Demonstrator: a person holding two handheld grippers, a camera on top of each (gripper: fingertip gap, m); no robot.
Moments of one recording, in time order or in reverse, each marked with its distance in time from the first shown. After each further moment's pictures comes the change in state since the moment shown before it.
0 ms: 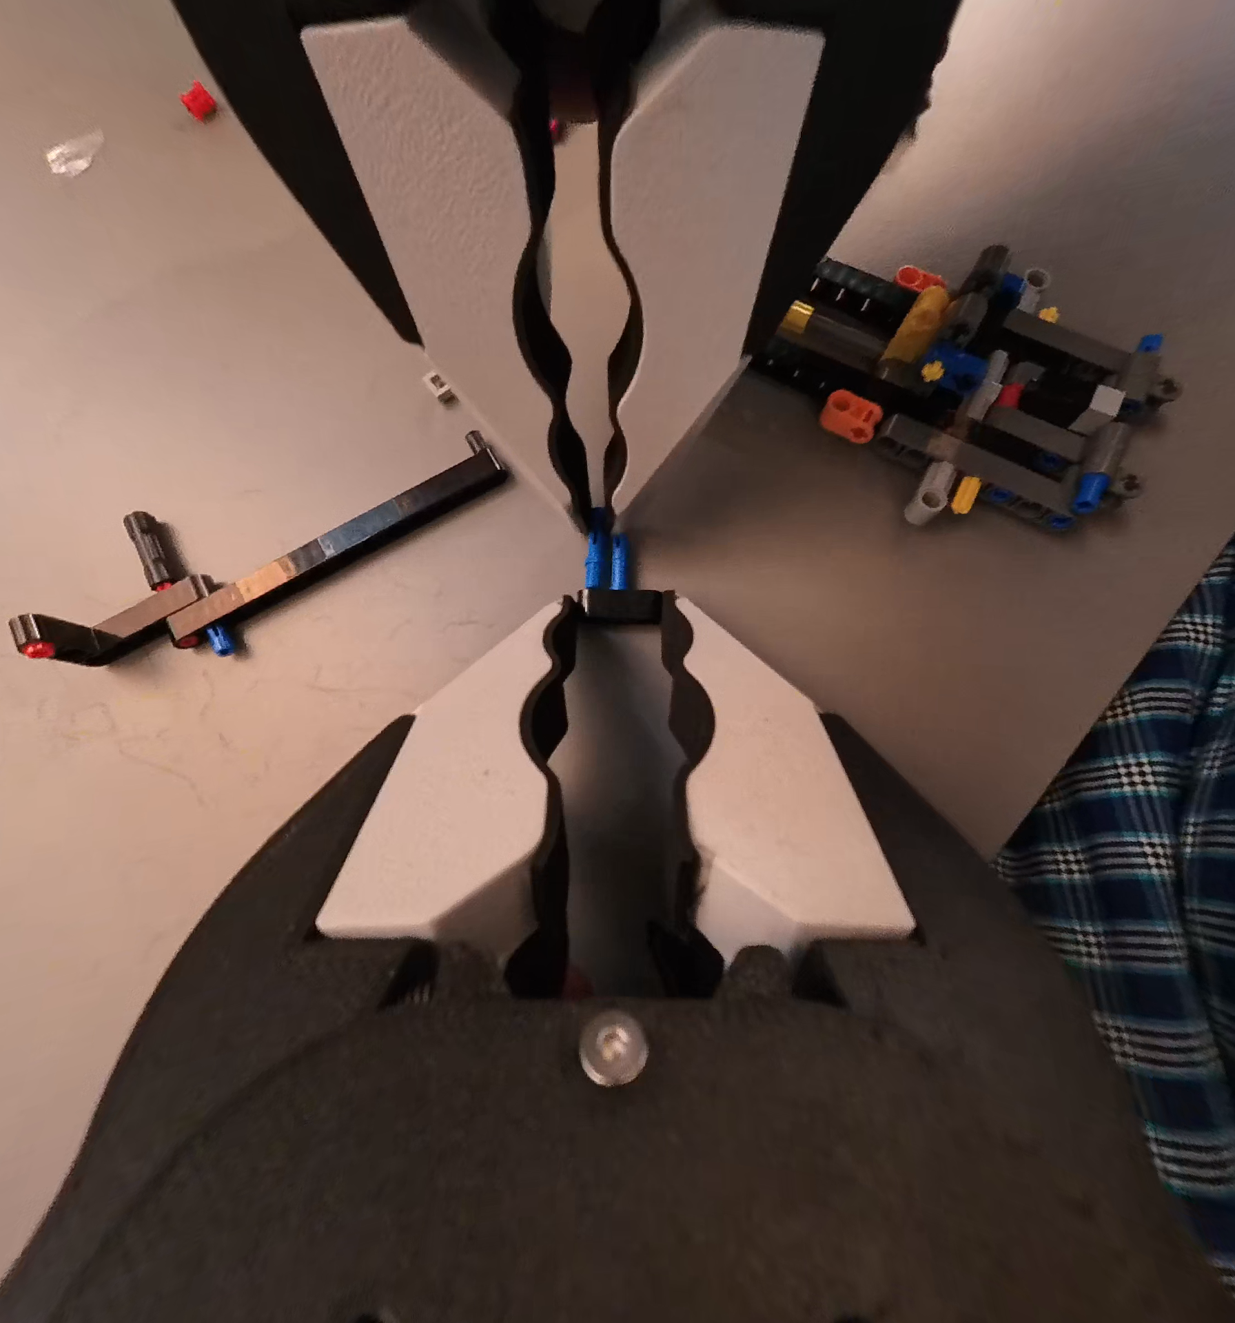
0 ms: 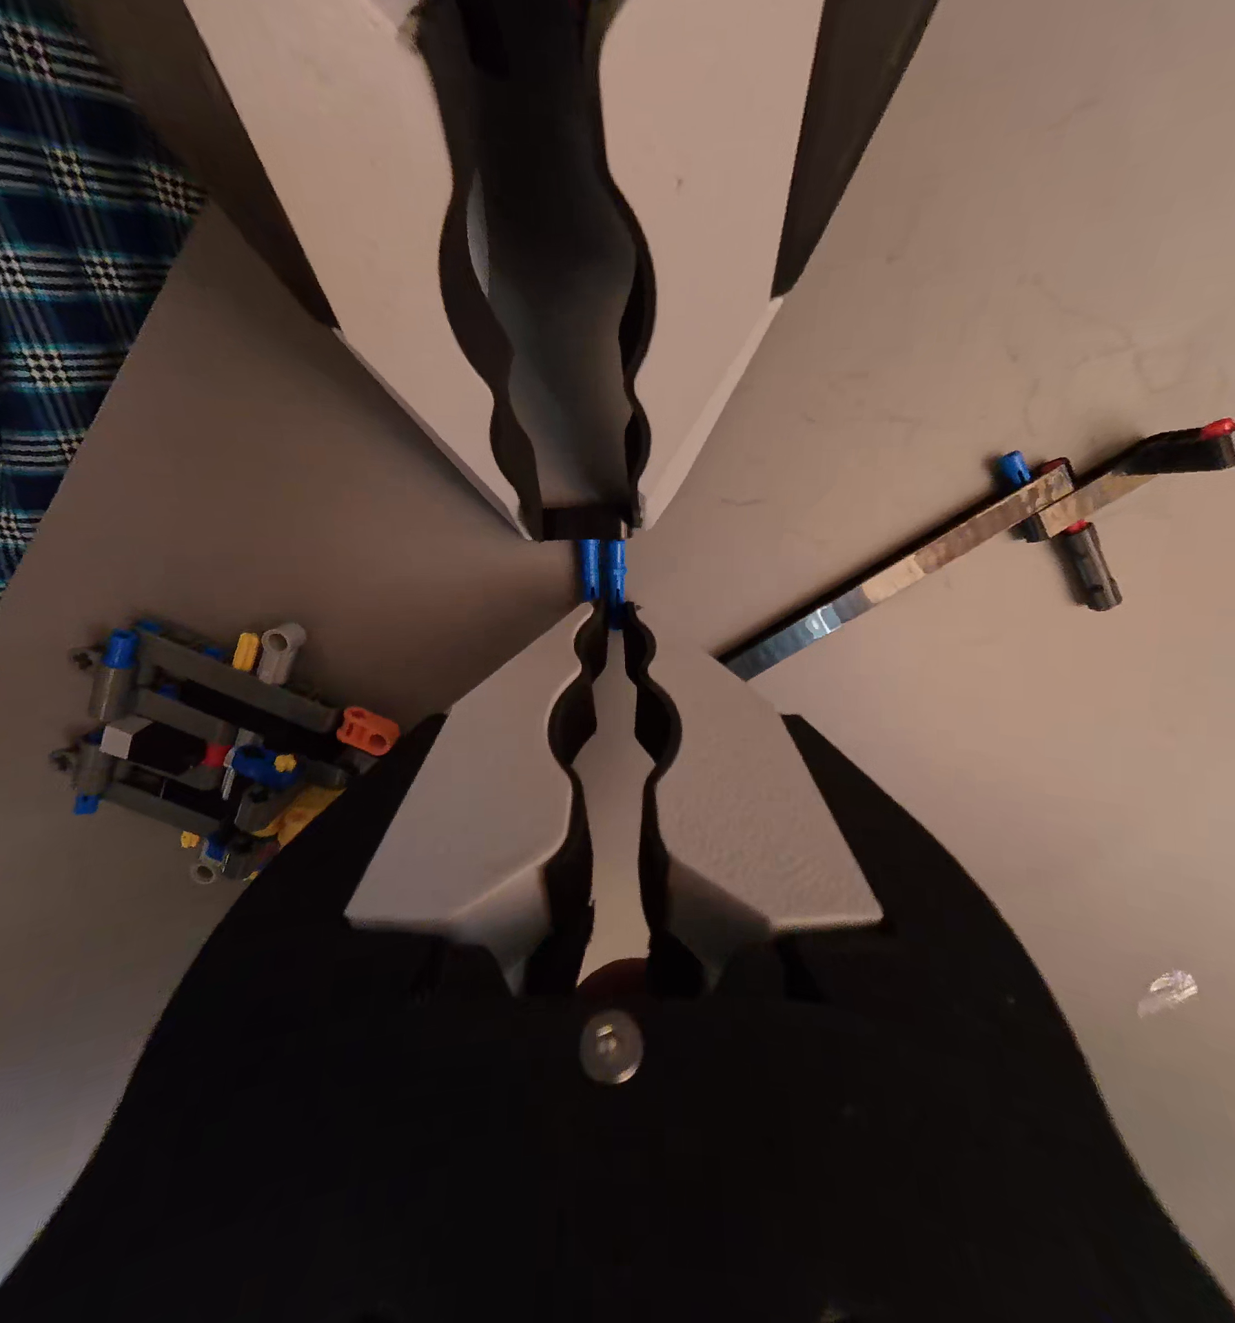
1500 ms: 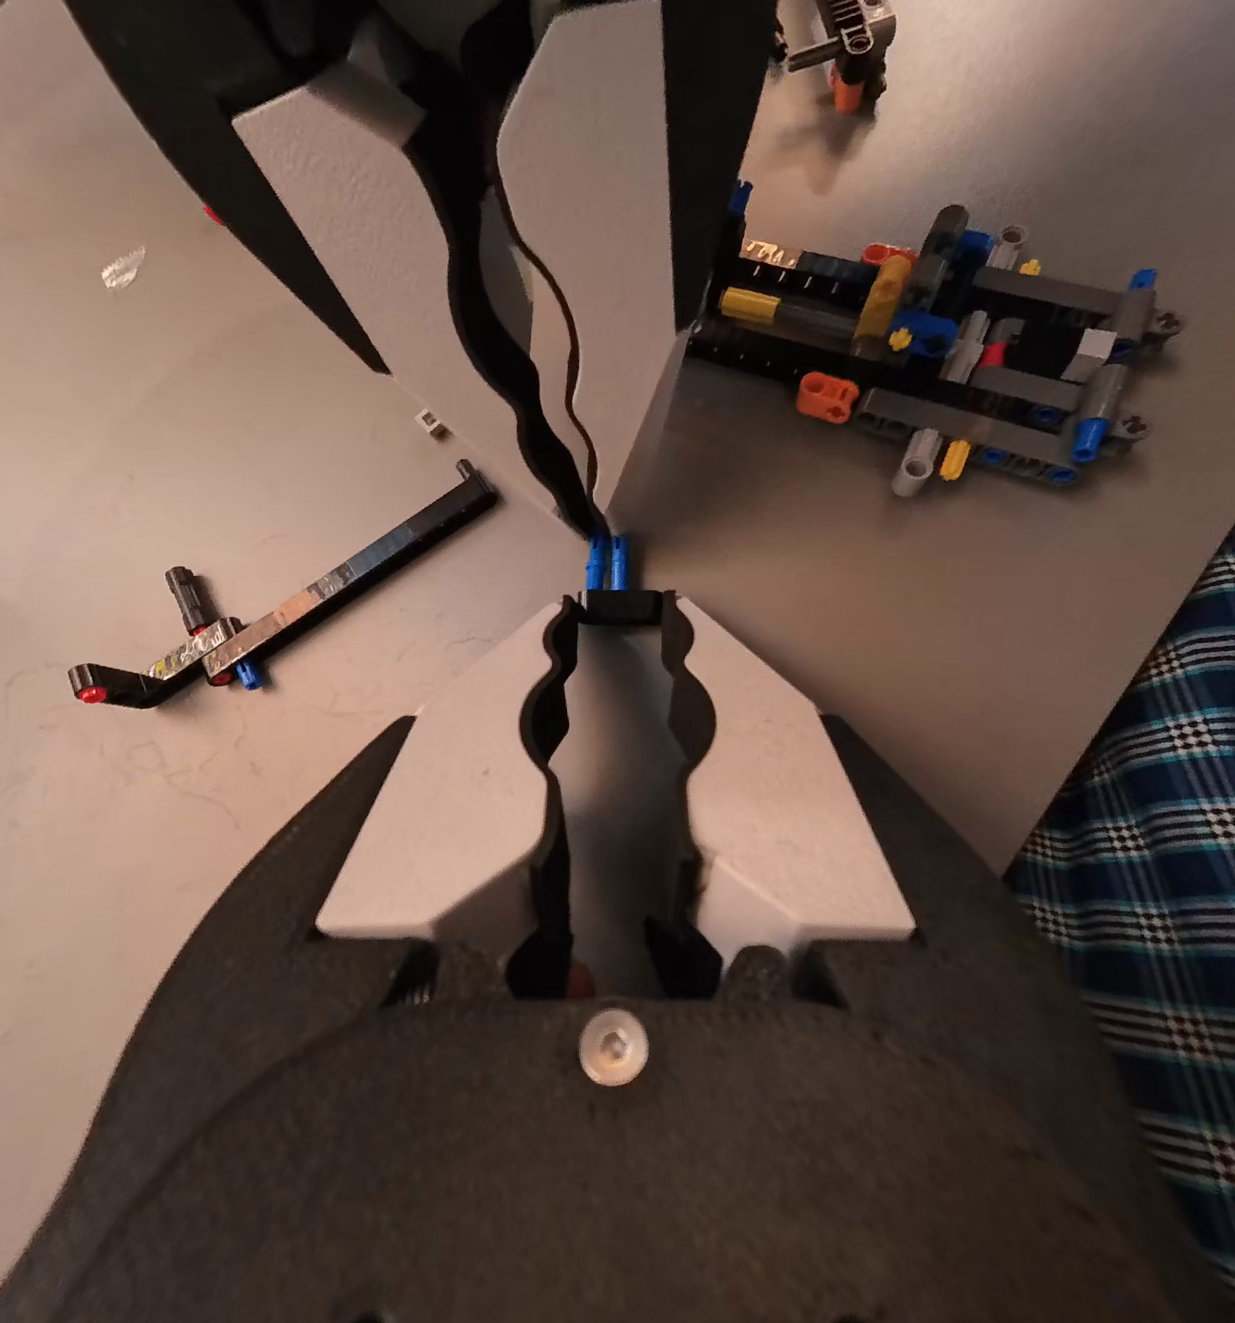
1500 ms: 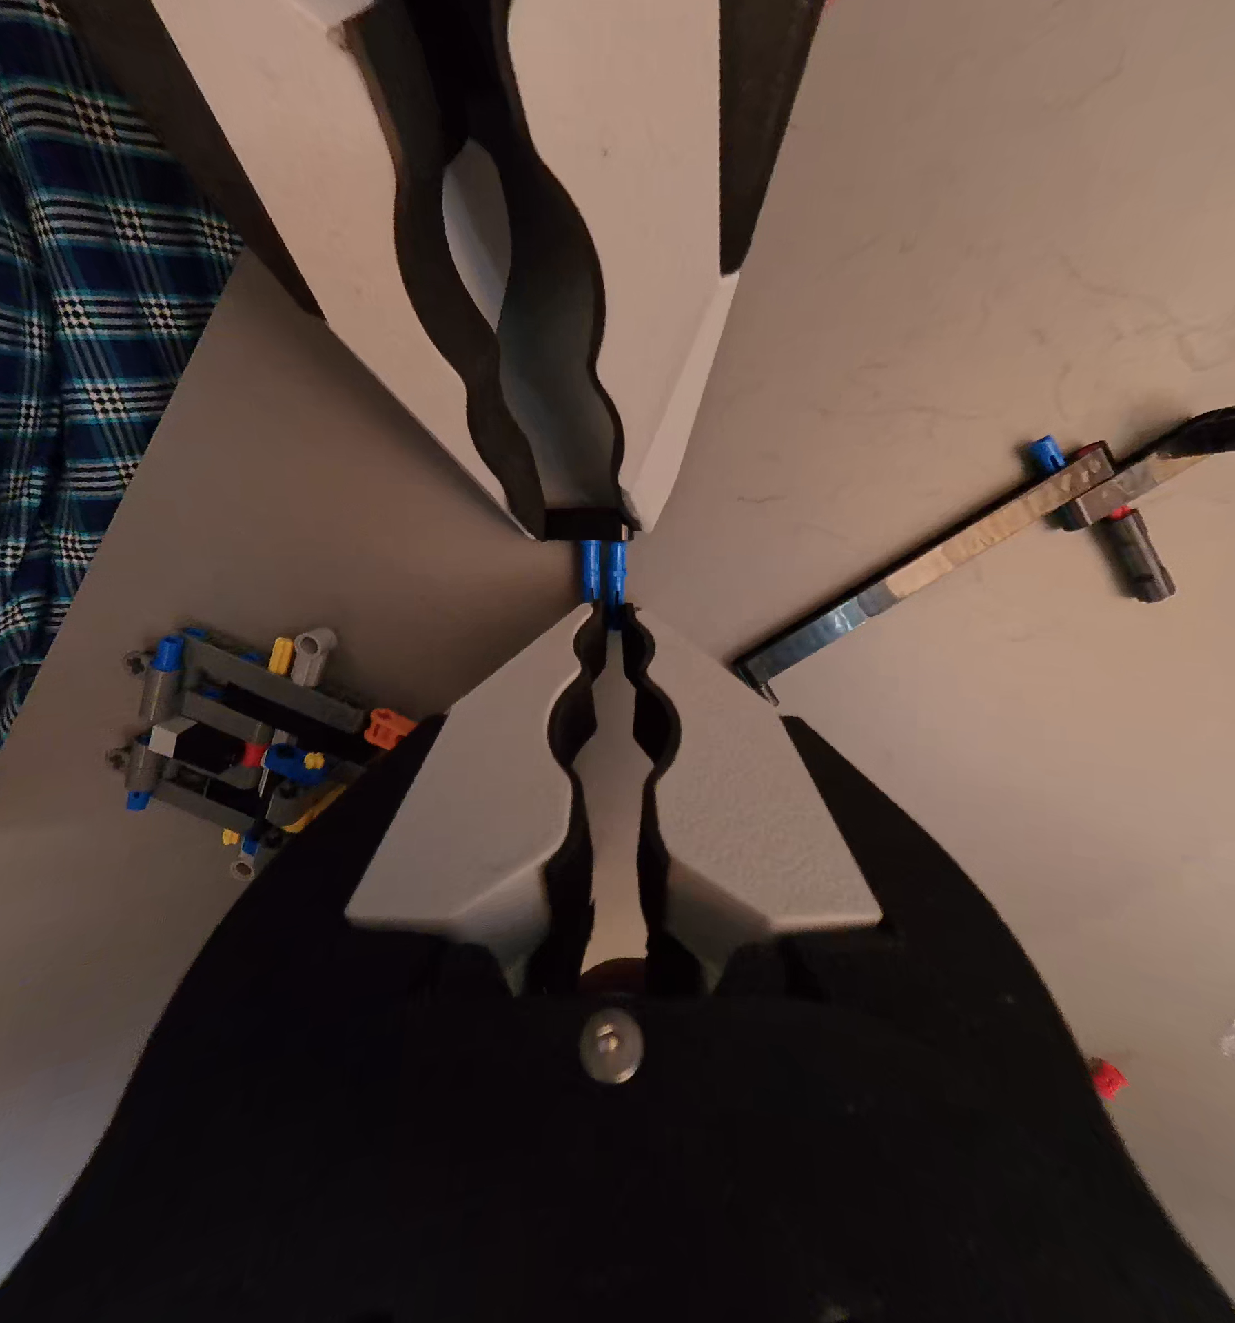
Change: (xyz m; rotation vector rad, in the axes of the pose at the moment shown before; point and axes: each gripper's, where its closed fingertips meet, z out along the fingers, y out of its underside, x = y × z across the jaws) left arm 0.003 -0.001 -0.001 0.046 -0.043 0.127; right arm -0.002 -0.001 0.004 0.036 -0.059 0.050
